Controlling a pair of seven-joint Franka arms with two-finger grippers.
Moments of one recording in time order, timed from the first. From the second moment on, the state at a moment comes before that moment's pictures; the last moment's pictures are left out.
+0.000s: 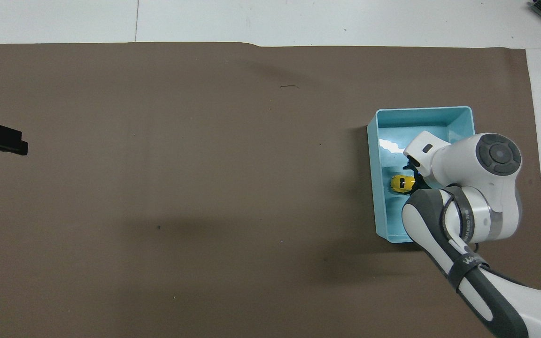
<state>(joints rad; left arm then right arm) -0.11 0.02 0.09 -1.50 -0.03 1.52 0.02 0.14 0.15 -0.06 -2.18 -0.03 2.34 -1.47</state>
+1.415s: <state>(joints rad) -0.11 0.02 0.09 -1.50 -0.03 1.52 0.02 0.16 0.02 -0.04 -1.77 -0.01 1.78 -0.68</state>
